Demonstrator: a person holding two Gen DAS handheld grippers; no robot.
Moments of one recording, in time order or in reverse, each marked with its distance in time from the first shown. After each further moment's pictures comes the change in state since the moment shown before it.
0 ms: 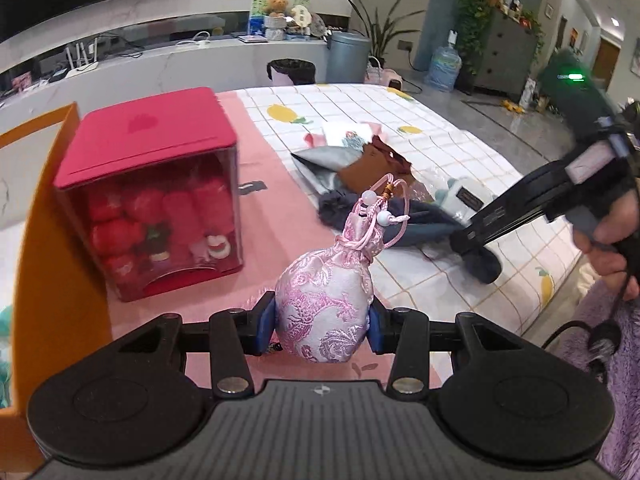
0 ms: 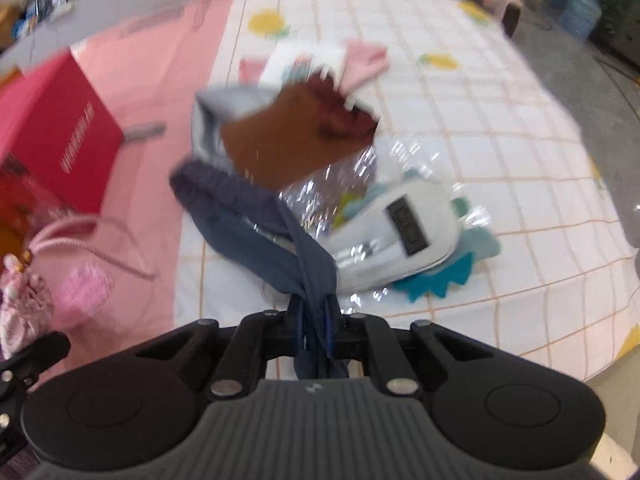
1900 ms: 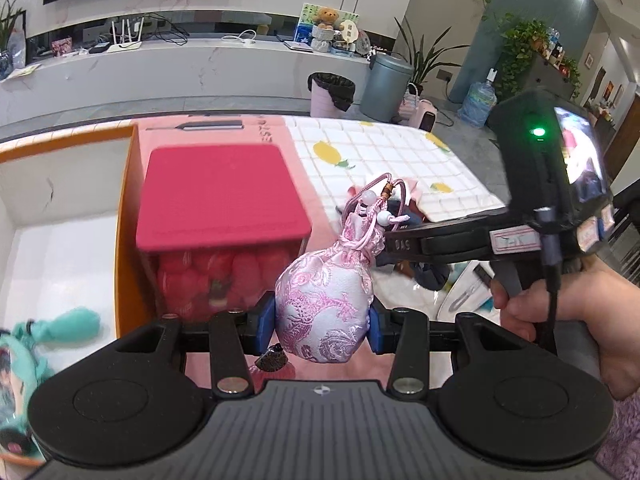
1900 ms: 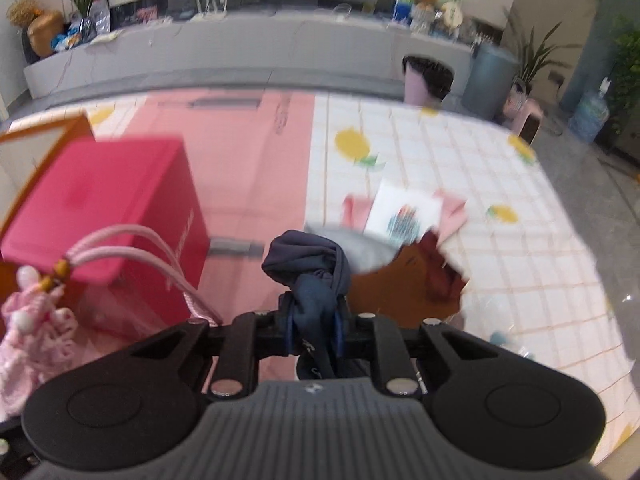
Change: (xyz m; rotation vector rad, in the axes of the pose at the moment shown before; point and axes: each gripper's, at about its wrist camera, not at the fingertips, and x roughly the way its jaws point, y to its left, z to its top) left arm -0.033 0.039 0.056 -0.167 -0.012 0.029; right arm -0.019 0.100 0.043 -0.136 -0.274 -0.030
